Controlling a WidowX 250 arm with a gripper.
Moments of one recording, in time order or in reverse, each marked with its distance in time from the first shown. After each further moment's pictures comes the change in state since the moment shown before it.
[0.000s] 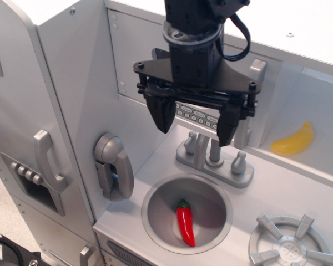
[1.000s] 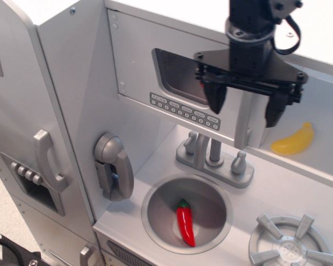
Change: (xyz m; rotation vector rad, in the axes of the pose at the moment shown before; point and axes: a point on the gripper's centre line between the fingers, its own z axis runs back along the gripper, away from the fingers) arm 0.054 -0.043 -0.031 -0.023 -0.089 -0.096
